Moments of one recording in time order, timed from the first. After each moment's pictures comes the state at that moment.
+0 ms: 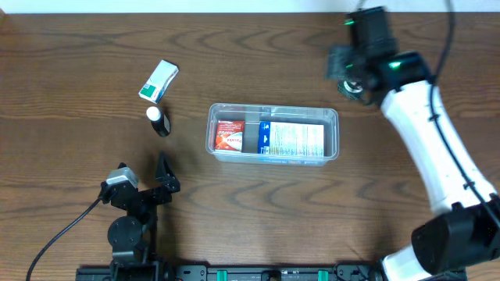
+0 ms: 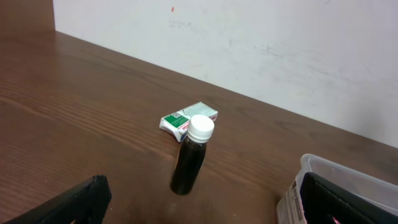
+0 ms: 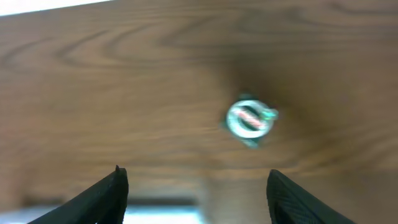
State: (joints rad) left arm 0.03 0.02 0.02 -0.12 -0.08 -0.32; right arm 0.20 1.72 1.62 -0.82 0.15 0.35
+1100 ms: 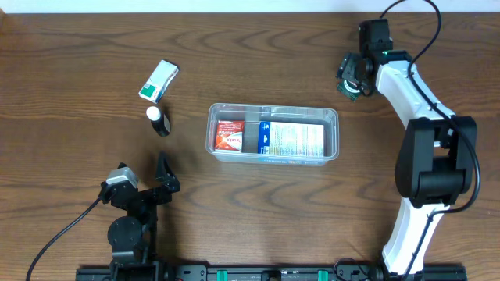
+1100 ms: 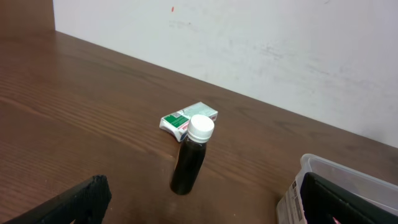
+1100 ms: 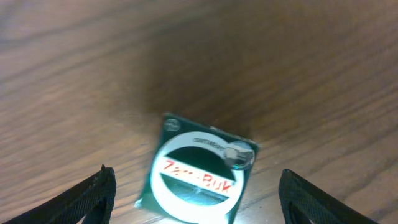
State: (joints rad) left arm 0.03 0.02 0.02 -0.12 -0.08 -0.32; right arm 0.08 2.14 1.62 -0.59 0.16 0.50
